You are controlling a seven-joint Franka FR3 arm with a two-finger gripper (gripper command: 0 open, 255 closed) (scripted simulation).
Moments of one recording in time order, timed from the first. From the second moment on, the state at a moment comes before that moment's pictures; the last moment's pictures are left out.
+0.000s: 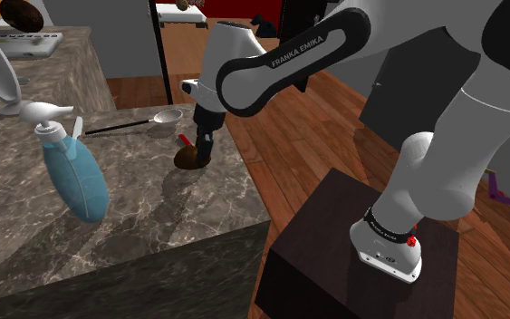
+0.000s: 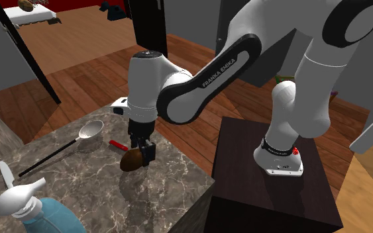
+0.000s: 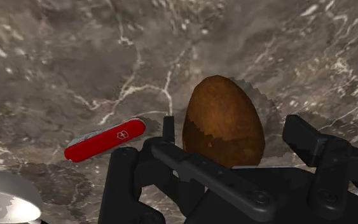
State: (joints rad) arm 0.34 0.00 0.13 -2.21 0.25 2.43 -0.56
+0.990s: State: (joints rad) arm 0.34 0.01 0.12 -2.22 0.25 2.45 -0.56
